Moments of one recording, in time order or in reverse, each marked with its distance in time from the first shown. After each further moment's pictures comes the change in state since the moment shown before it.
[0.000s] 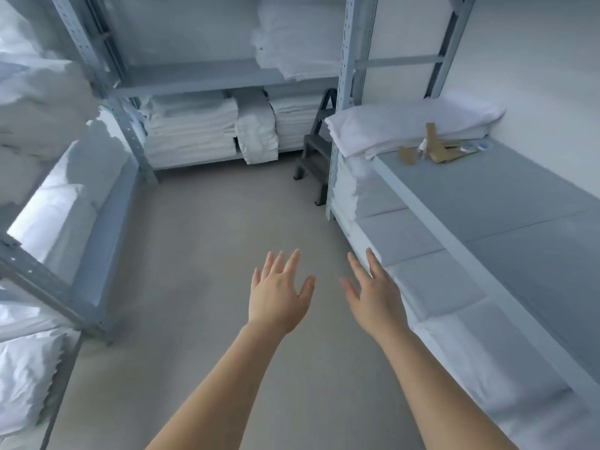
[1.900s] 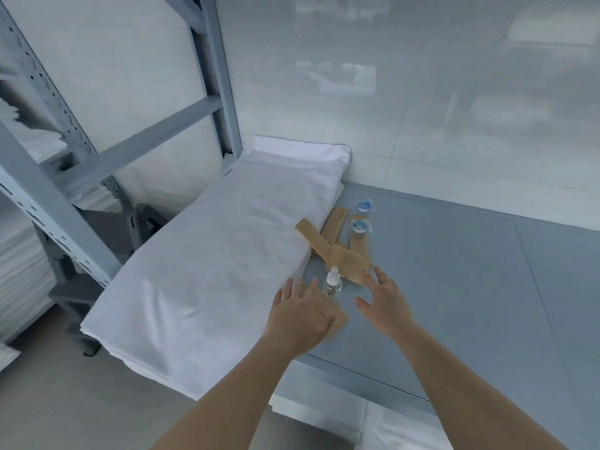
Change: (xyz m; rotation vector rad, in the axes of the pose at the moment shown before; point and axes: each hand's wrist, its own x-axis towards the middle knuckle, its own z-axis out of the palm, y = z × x) left_hand 0.801 0.261 0.268 0.196 -0.502 1.035; right_hand 0.651 0.346 -0.035 -0.066 0.200 0.920
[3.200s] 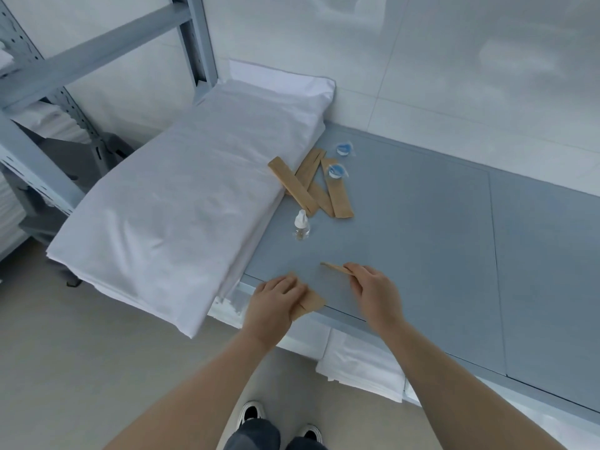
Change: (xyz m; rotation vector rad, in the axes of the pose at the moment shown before) left_hand -0.080 0.033 0.055 -0.169 0.215 0.221; right_hand -0.091 0.052 0.021 0.169 0.220 -0.120
